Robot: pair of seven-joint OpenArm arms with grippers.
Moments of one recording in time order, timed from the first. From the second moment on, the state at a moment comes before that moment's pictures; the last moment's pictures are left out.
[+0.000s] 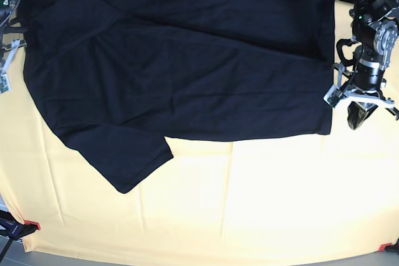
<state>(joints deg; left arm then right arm) 9.5 -68.1 29.3 119.7 11.3 20.8 40.5 -40.7 46.4 22.1 126.1 -3.9 -3.1 -53.2</state>
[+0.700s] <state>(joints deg) -11.9 -40.6 3.9 83.4 -45.8 -4.1 35.1 -41.0 45.4 22.1 126.1 -1.4 -1.1 -52.7</state>
